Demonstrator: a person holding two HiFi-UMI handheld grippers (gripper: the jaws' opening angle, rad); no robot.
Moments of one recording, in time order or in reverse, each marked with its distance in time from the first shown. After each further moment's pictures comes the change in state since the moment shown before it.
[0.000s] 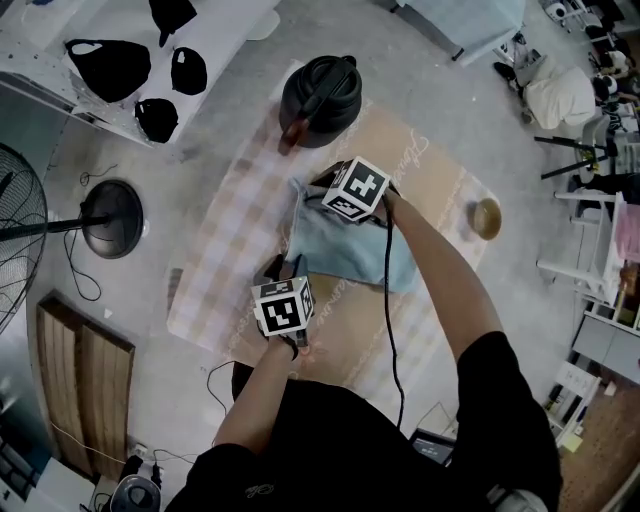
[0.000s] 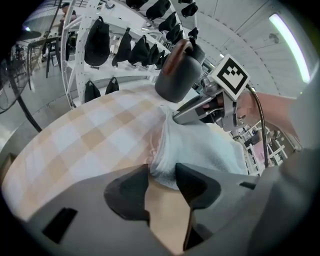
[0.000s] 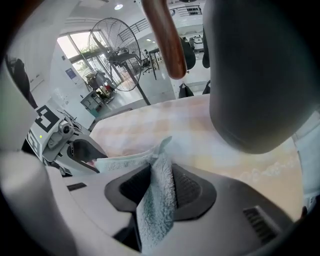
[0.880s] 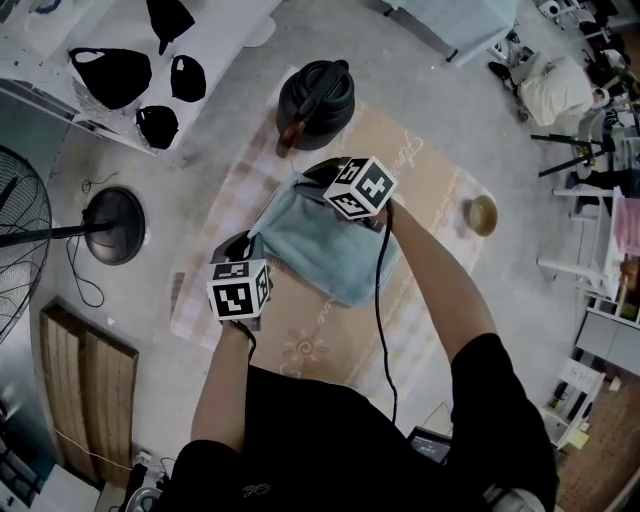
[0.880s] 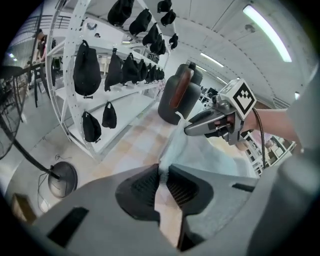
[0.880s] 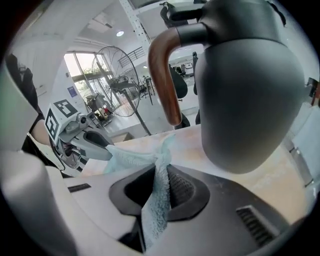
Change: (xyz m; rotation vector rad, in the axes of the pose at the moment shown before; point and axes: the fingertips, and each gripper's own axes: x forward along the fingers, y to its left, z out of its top) left arm -0.040 0.052 0.080 0.212 -0.091 0.004; right arm -0.032 0.004 0.048 0.058 -0.293 -0.029
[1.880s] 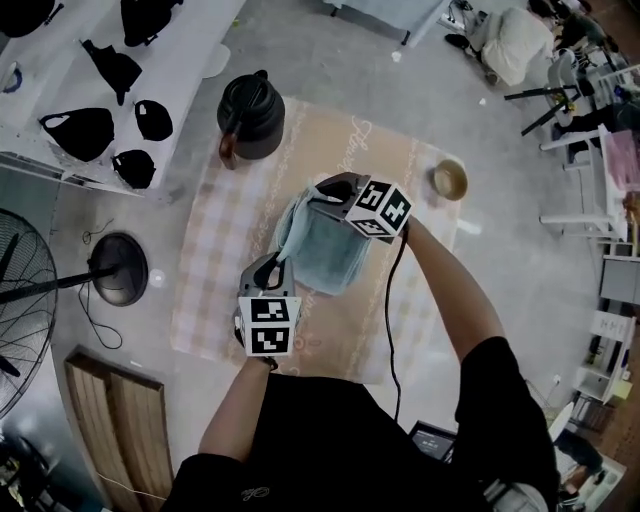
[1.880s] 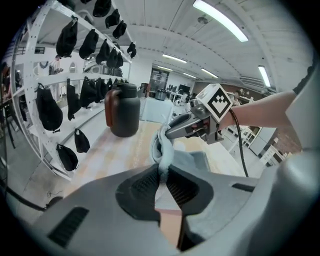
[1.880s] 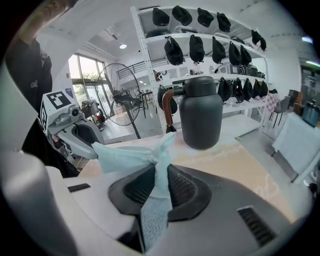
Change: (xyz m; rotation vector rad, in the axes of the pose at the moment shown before) left arm -0.043 -0.150 -0.004 0.332 -0.065 -0.138; right arm -0.115 0.020 -0.066 -0.018 -0.195 -0.141
